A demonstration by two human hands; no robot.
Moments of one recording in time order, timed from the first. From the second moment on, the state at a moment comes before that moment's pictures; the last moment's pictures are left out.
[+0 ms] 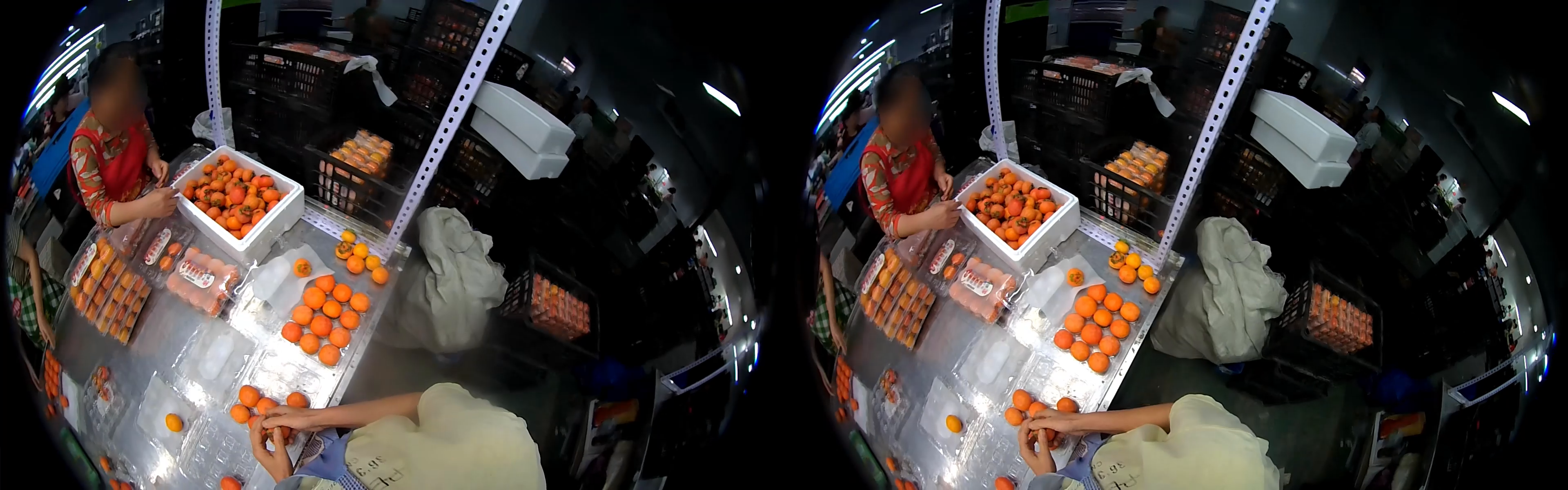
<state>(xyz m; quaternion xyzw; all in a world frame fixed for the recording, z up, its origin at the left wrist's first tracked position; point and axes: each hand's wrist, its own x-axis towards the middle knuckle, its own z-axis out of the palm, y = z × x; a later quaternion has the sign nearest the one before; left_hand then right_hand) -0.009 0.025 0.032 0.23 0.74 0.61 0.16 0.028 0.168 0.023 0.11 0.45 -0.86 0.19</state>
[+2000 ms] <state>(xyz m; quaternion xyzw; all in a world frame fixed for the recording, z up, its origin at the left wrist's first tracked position) -0.016 0.017 0.008 0.11 0.70 0.69 0.16 0.008 0.187 -0.017 -0.11 0.93 -0.34 -0.06</state>
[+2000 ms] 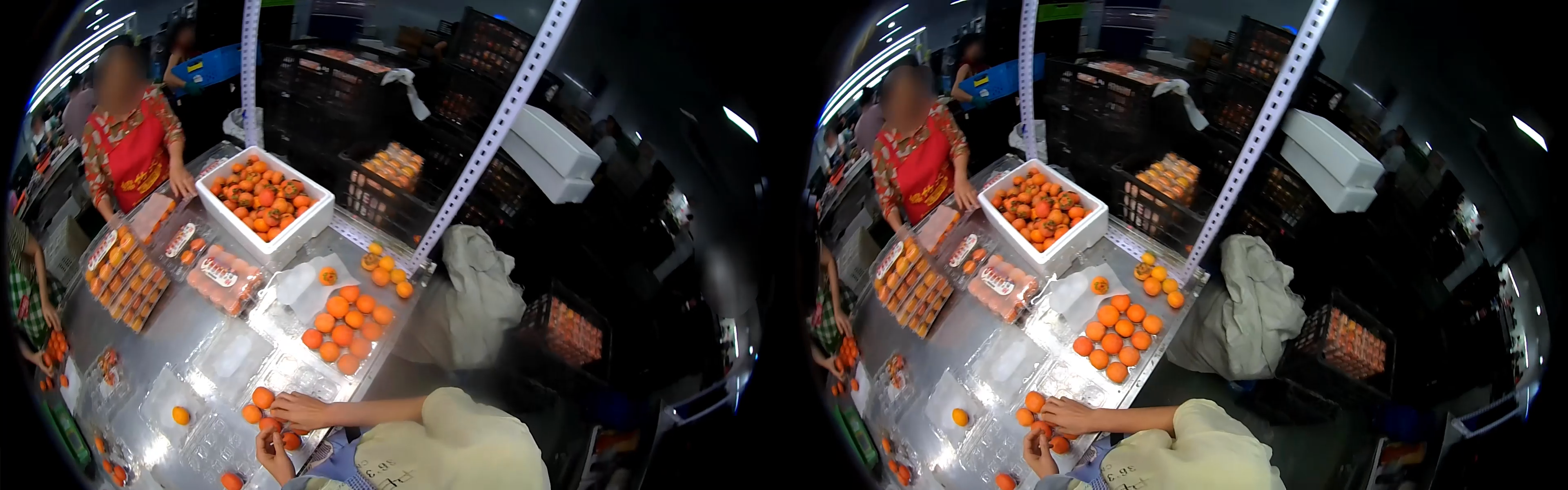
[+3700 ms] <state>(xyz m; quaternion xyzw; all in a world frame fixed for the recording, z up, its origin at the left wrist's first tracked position) -0.018 0.017 0.019 0.10 0.73 0.65 0.20 -0.001 0.201 0.027 0.02 0.85 -0.52 -0.05</state>
